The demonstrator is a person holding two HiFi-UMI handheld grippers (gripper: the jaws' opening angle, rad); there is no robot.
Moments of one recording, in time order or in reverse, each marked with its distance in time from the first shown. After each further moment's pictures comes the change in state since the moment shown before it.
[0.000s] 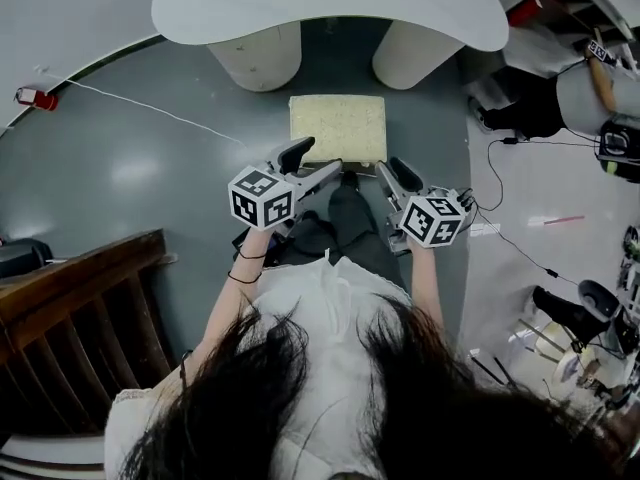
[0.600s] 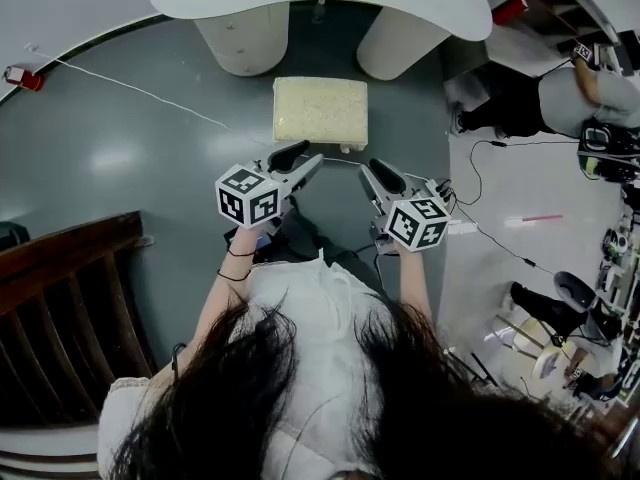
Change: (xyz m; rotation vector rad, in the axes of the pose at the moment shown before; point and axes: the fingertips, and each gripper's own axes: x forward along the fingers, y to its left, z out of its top) left arm -0.028 -0.050 -0.051 -0.049 -0.042 -0.005; right arm -0.061 0.035 -0.040 -0.087 0.047 0.068
